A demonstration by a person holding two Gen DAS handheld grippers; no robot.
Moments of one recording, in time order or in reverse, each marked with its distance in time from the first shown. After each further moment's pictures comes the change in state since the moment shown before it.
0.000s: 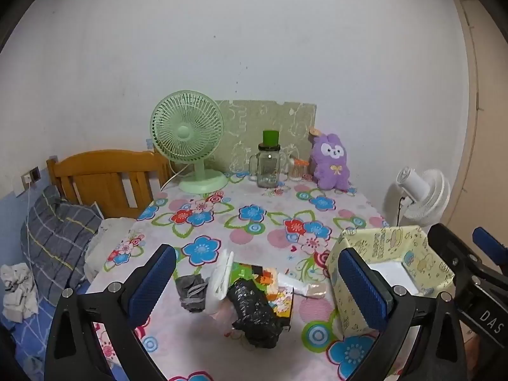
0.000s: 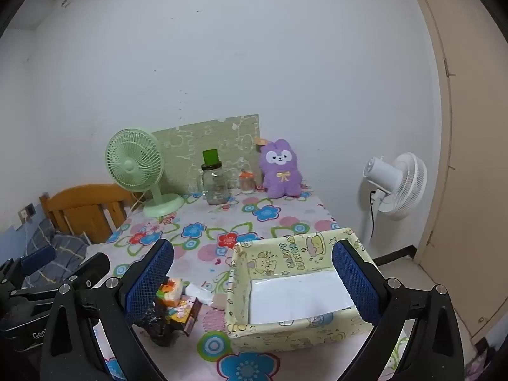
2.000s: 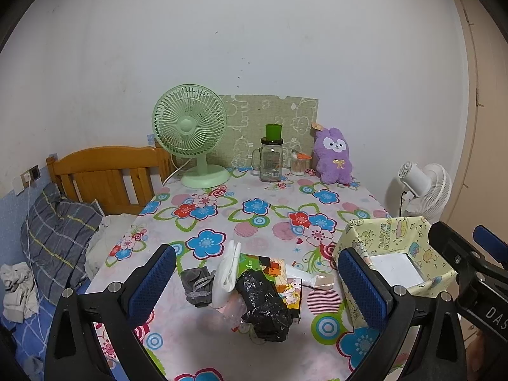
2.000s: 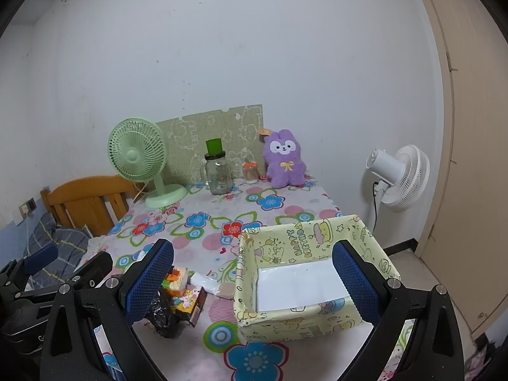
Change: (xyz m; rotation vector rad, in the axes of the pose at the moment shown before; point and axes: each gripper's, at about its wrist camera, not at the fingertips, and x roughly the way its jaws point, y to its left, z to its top) left arm 0.005 0.012 -0.014 -0.051 -0.003 -0.035; right arm 0.001 0.007 -0.009 -0.014 0.036 -0.015
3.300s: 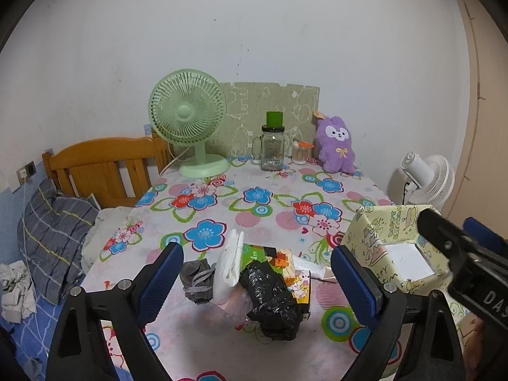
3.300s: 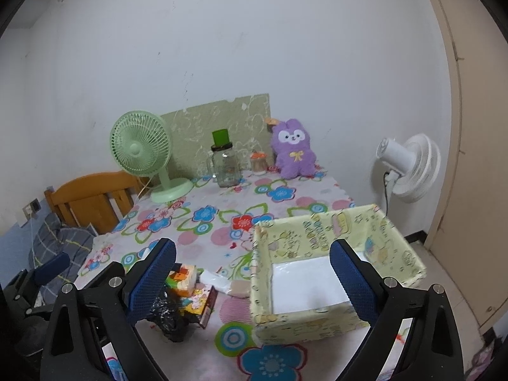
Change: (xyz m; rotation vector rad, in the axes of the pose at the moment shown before) left arm 0.026 0.013 -0.012 0.003 0.040 -0.016; right arm 0.033 0.018 -0.008 0.016 0.052 0.034
